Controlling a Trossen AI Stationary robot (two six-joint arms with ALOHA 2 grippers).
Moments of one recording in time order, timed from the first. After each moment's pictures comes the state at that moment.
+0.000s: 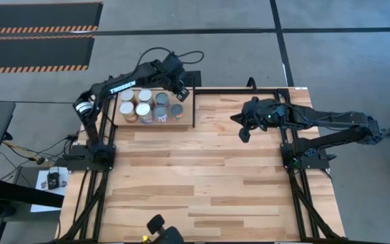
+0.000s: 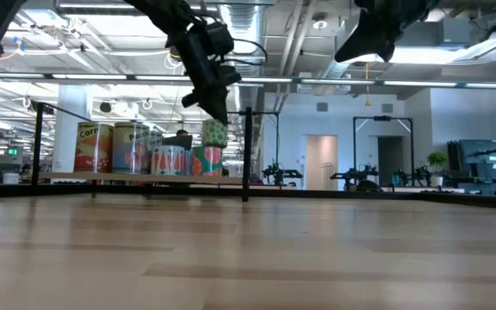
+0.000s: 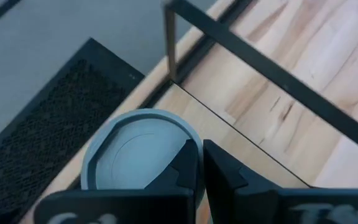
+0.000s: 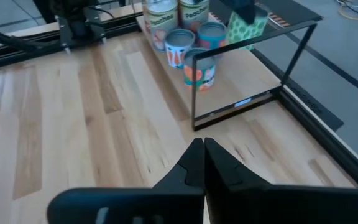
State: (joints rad) left arm 0.65 1.82 1.63 -0.76 0.00 -0.04; right arm -0.15 1.00 0.91 -0.43 0.19 0.18
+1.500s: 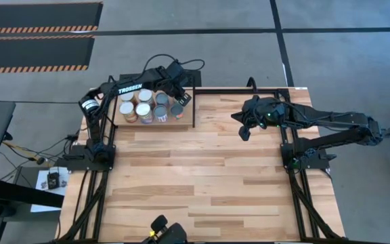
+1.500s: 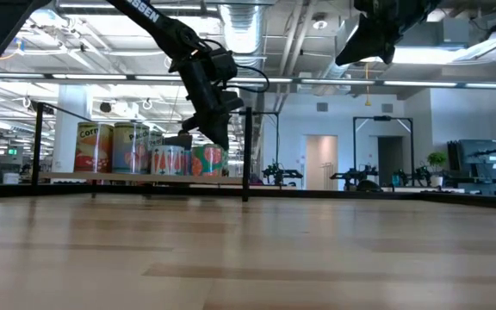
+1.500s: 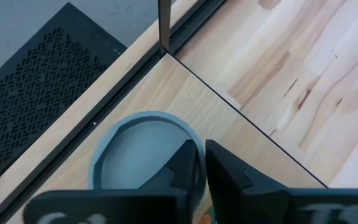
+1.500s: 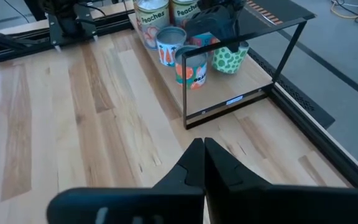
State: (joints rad) left arm 0.66 1.90 1.53 -0.66 0.04 -0.09; right arm -0.18 1.00 0.91 -0.43 0.19 0.17
